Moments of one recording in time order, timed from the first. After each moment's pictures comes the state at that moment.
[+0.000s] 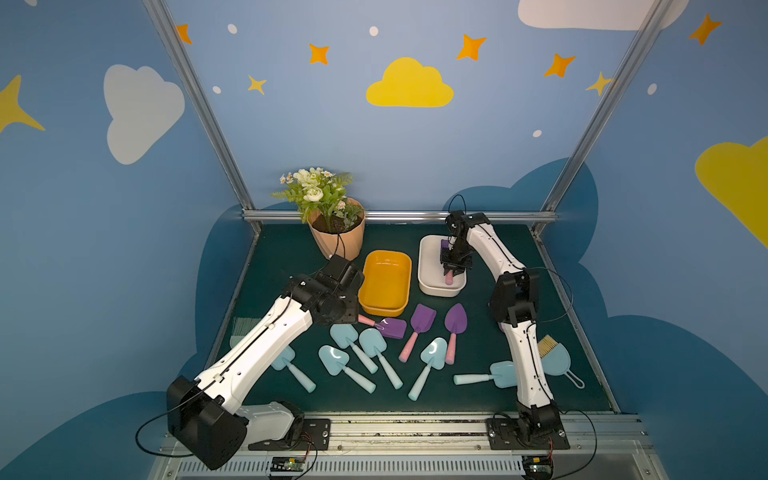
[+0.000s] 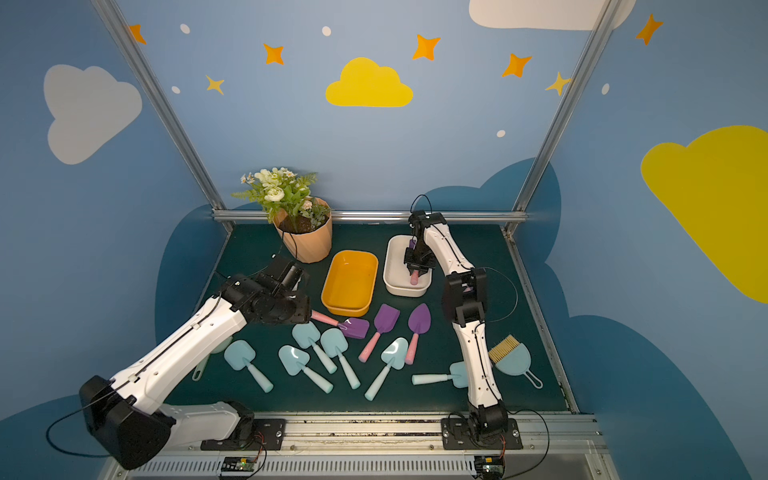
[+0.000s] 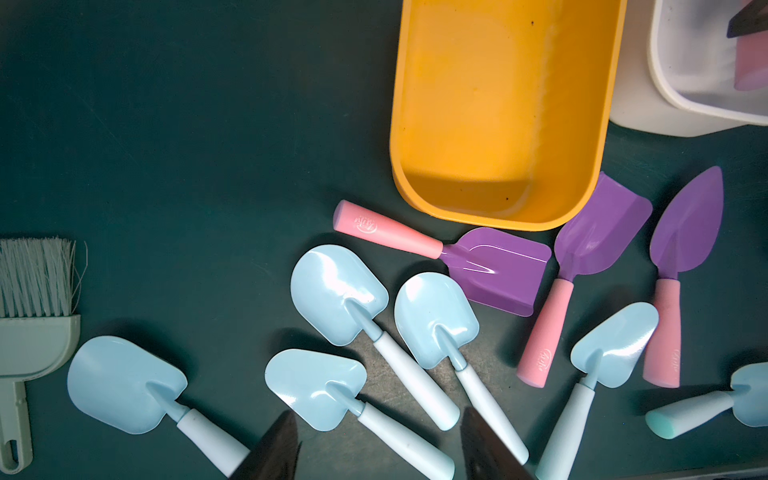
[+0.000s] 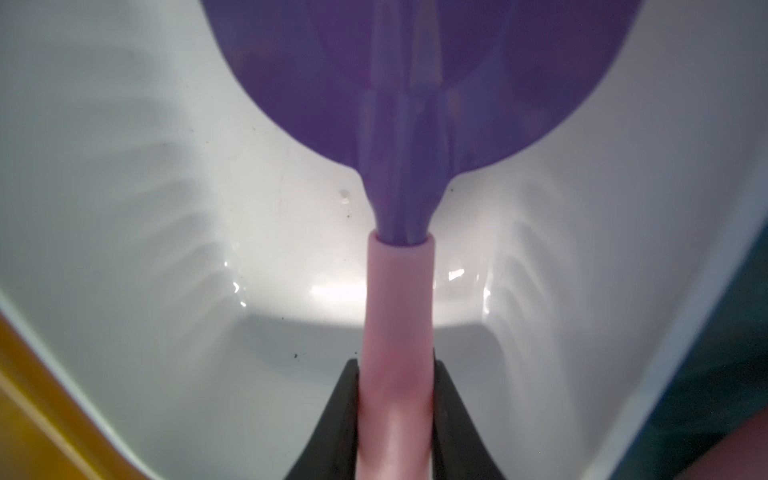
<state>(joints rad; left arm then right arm) -0.52 1.29 1.23 -1.12 -0.09 -0.51 0.32 2.52 2.44 -1.42 -0.14 0.42</state>
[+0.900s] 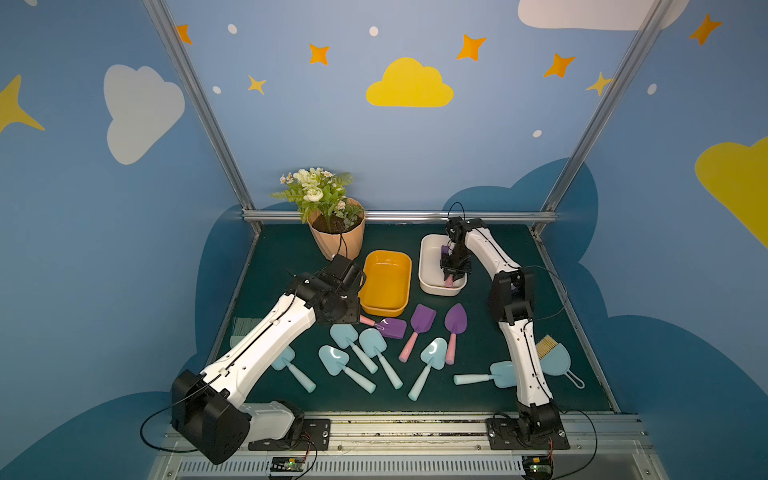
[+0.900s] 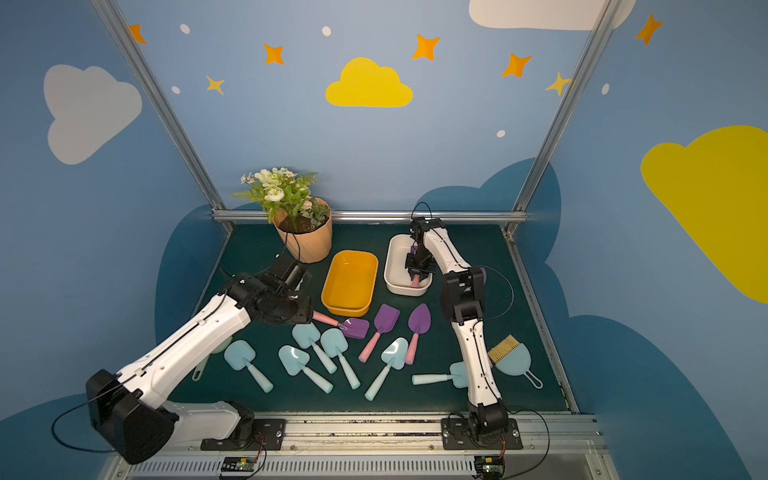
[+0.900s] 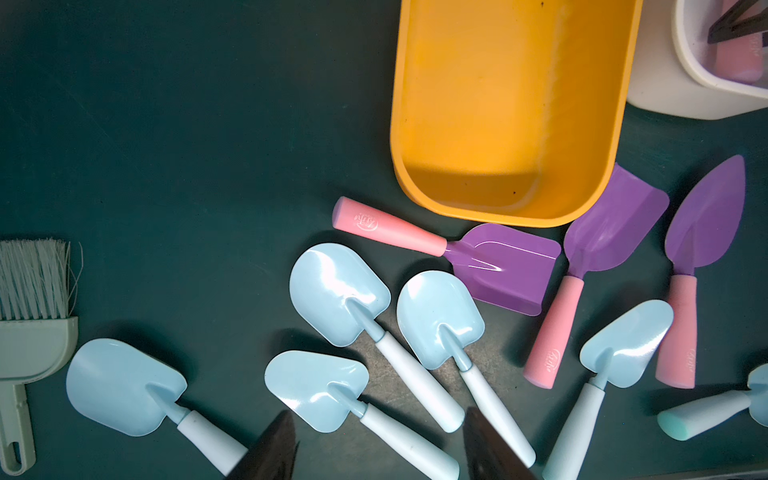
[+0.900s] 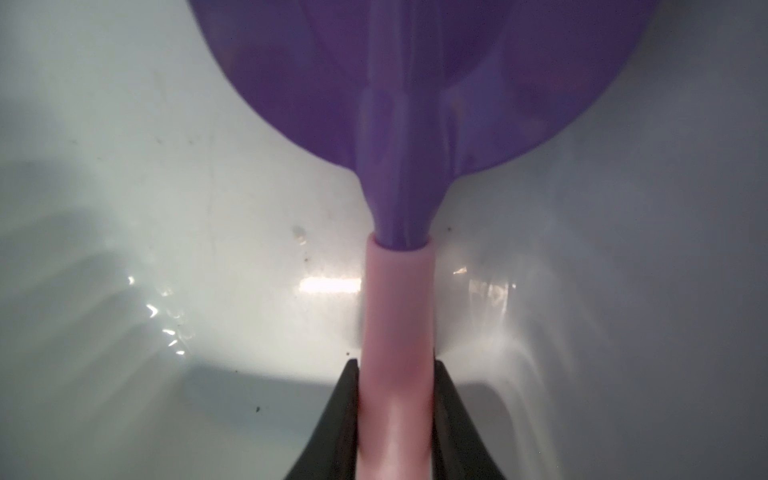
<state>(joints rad) -0.52 1.32 1.23 -1.12 -0.09 -0.50 0.31 2.59 2.44 -1.40 -0.14 0.42</state>
